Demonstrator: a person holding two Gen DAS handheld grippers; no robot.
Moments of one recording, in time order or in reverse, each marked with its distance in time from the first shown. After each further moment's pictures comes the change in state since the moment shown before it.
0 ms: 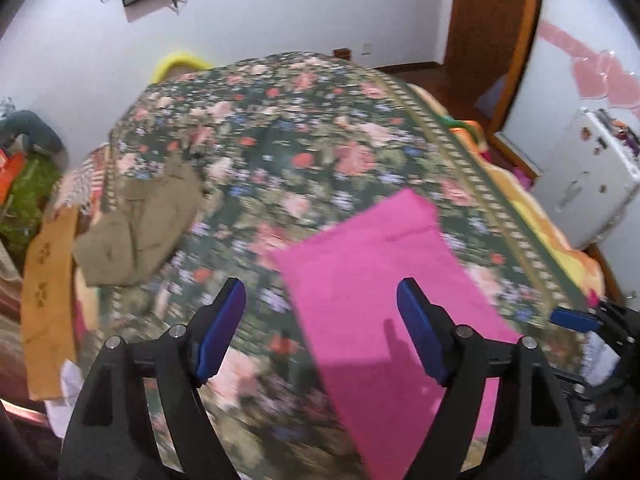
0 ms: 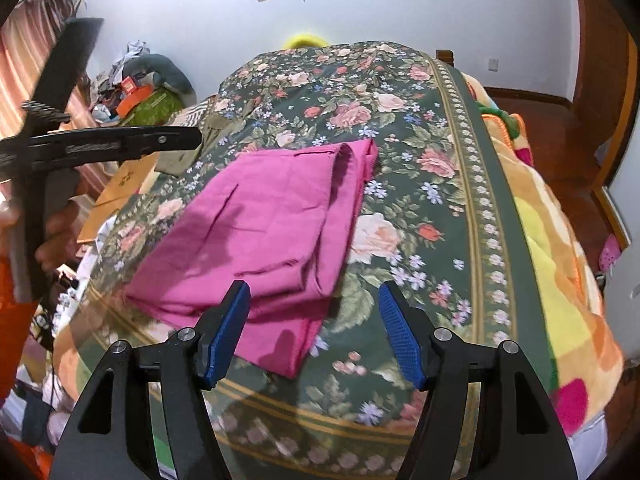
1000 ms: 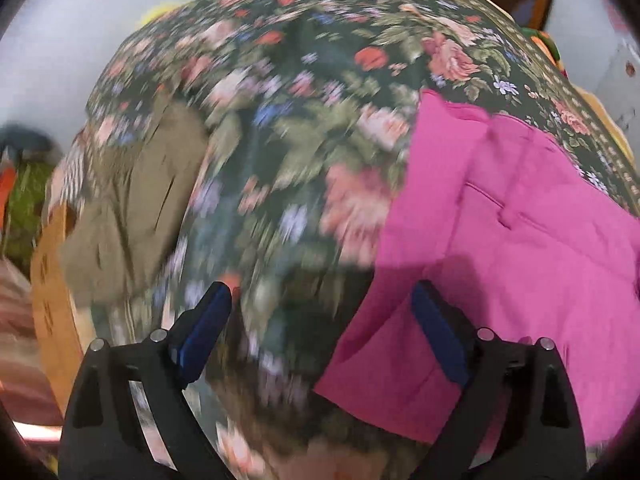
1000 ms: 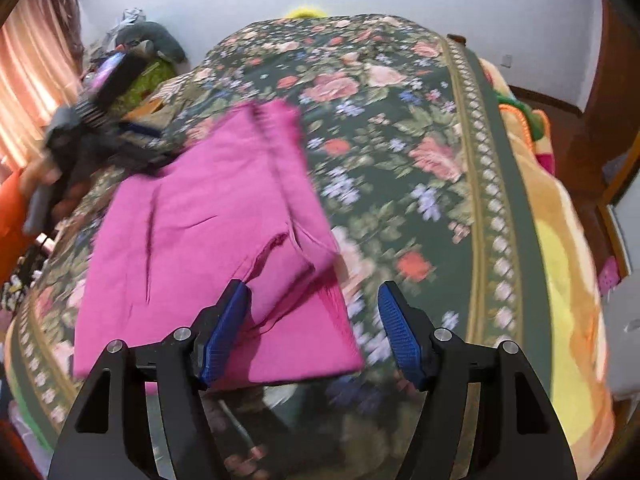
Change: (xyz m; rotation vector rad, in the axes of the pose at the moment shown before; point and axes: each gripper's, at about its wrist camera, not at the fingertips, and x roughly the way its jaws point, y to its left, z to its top) left arm 0.126 0.062 -0.015 0.081 0.238 0.057; right arm 0.065 -0.042 0.025 -0.097 0.084 -0.049
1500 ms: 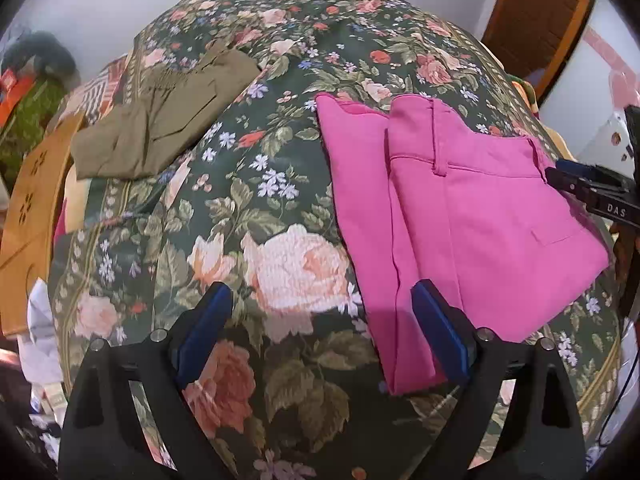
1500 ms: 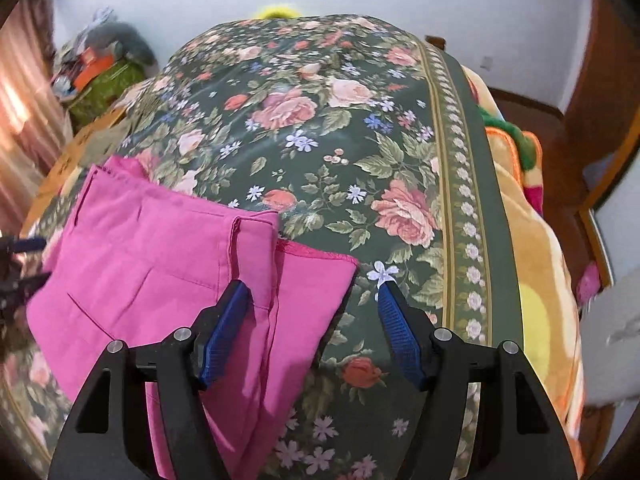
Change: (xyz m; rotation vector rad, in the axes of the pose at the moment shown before) left arm -0.055 0.001 -0.095 -0.232 -0.081 -0.106; right arm 0.024 -0.025 0.044 0.038 0.013 -0.090
